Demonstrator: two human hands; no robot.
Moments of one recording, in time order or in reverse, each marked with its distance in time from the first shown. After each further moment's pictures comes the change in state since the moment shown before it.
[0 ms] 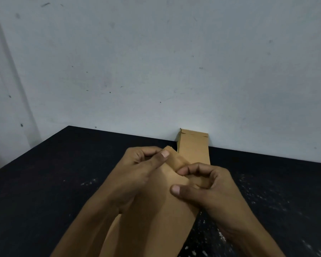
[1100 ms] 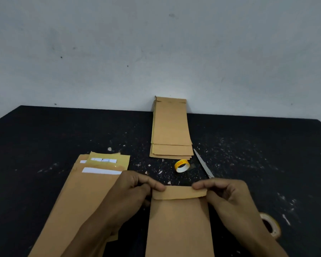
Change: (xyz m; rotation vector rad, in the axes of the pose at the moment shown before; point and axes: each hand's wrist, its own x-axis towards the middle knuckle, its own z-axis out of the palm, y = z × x) left_hand -0.005 -0.096 0.052 0.163 -0.047 -0.394; right_hand -0.040 0.095 -0.066 -0.197 0.248 0.081
